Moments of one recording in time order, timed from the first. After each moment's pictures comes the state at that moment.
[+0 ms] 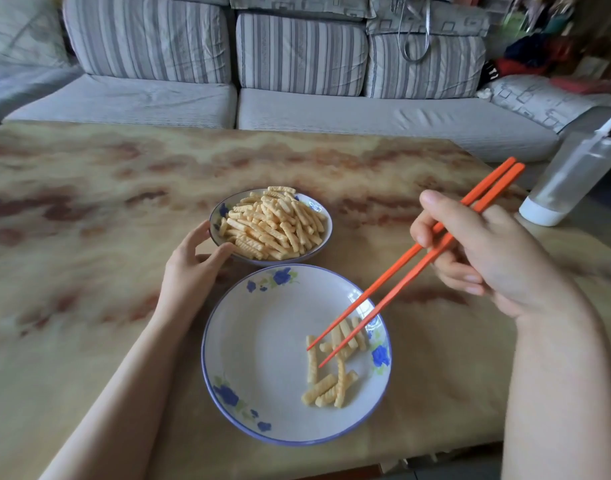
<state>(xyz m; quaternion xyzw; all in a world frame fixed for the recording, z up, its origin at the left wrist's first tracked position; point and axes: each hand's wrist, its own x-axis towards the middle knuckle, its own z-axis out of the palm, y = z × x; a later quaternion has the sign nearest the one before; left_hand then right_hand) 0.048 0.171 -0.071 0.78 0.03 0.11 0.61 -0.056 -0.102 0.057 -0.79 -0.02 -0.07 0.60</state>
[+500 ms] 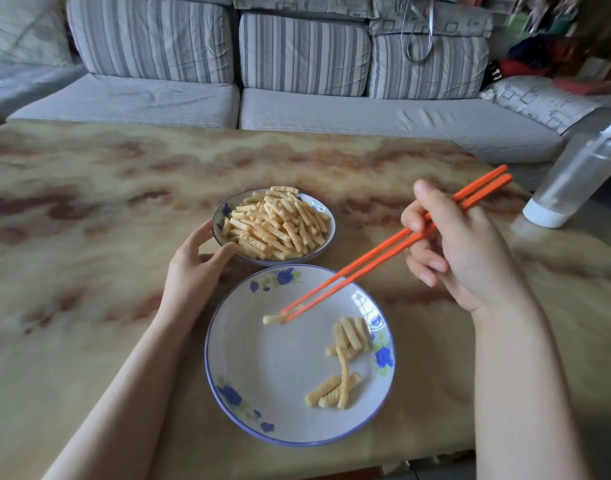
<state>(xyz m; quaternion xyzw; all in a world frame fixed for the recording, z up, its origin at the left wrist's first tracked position) 0.052 0.174 -0.075 0.78 0.04 0.09 0.61 -0.035 -0.087 0.040 -0.69 -0.02 -0.13 0.71</state>
